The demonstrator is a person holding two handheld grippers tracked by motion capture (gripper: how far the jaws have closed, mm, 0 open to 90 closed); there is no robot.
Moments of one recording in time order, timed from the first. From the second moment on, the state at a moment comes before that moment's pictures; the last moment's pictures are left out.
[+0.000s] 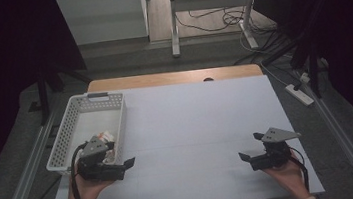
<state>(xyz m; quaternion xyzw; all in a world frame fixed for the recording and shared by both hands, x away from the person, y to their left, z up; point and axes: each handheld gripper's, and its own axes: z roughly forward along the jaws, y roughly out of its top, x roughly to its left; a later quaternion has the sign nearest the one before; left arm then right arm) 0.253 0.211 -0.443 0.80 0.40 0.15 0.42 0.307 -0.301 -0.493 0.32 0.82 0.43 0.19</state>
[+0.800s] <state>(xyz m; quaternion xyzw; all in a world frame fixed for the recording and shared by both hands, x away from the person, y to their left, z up) 0.282 0.218 -0.424 0.80 0.41 0.16 0.41 0.307 -0.302 -0.495 0.32 0.83 0.42 0.18</state>
